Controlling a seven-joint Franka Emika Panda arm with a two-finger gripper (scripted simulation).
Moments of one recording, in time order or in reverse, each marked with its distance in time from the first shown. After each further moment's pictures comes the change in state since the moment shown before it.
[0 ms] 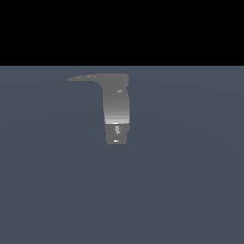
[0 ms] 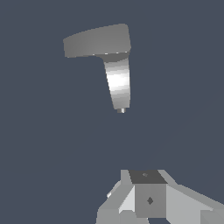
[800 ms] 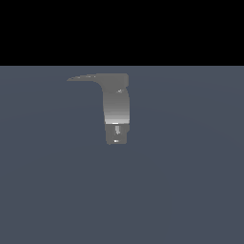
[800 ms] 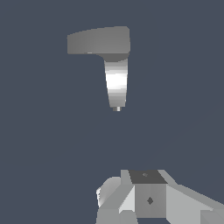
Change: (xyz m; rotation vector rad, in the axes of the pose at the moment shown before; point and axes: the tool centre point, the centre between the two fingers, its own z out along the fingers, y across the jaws) arm -0.006 0.022 -0.015 0.003 0.003 -0.093
